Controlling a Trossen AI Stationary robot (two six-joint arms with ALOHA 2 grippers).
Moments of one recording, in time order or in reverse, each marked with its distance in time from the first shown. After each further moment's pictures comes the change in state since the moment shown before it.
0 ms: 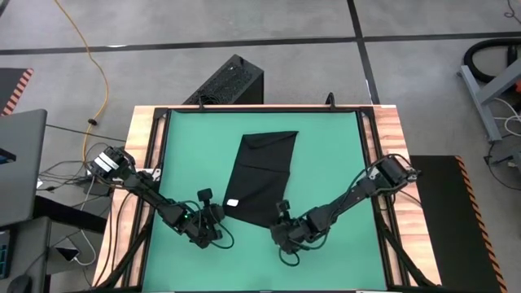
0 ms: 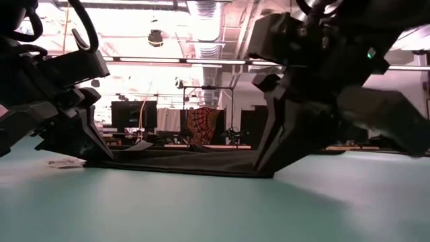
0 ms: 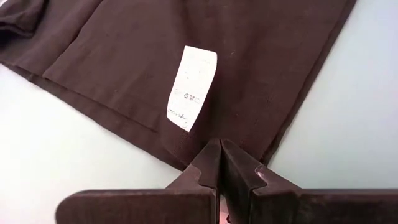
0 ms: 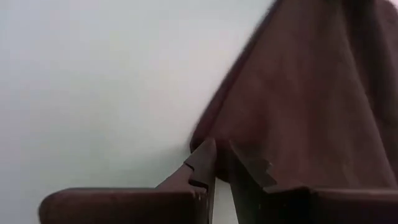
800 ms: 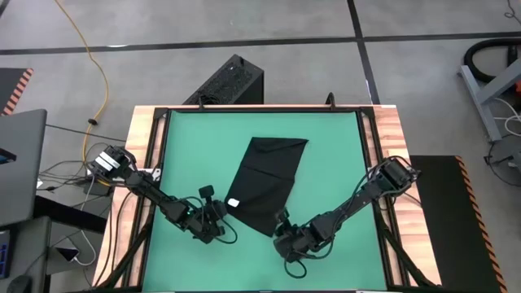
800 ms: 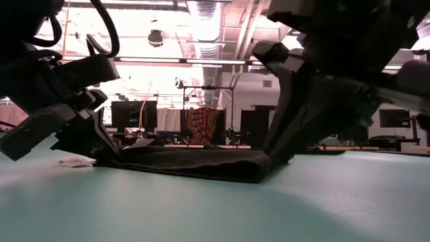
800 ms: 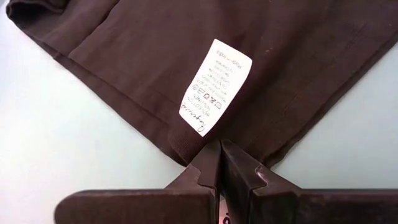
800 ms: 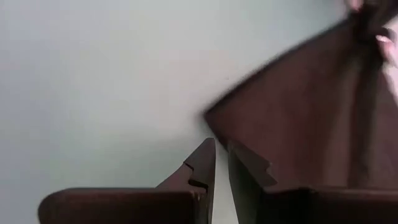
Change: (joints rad) left arm 0.050 0.000 0.000 0.014 0.016 0.030; right arm 0.070 -0.007 0.060 -0.077 0.036 -0.177
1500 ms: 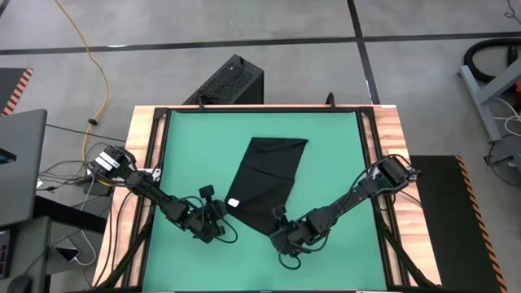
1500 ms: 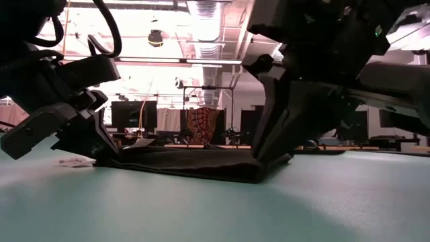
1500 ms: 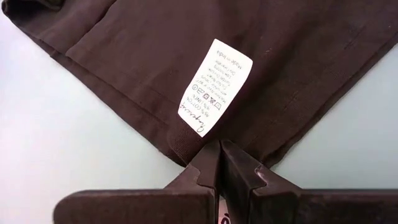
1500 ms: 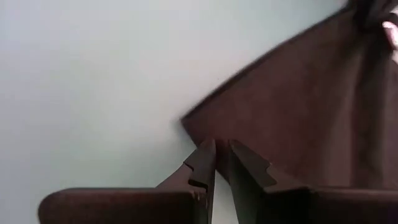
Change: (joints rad) left arm 0.000 0.000 0.000 0.000 0.029 -0.011; right arm -0.054 0.000 -0.001 0.023 -0.077 0.014
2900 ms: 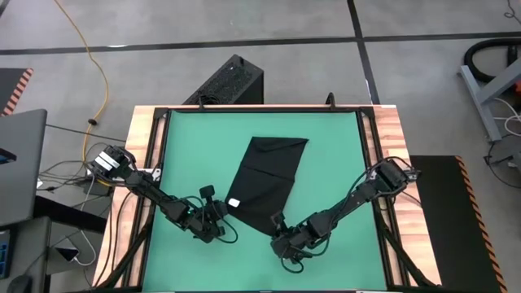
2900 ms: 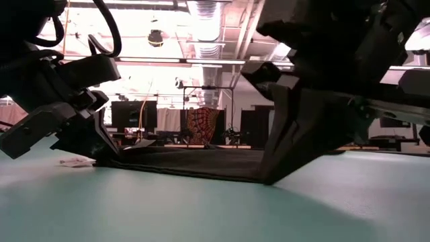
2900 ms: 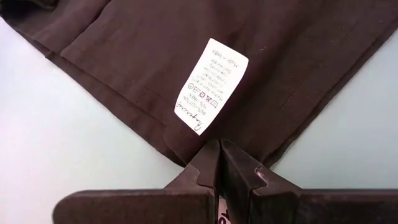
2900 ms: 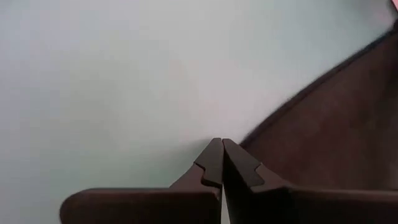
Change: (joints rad) left arm -0.001 0.000 0.001 -0.006 0.019 -0.002; right arm 0.015 0.044 -0.025 0.117 -0.074 -0.022
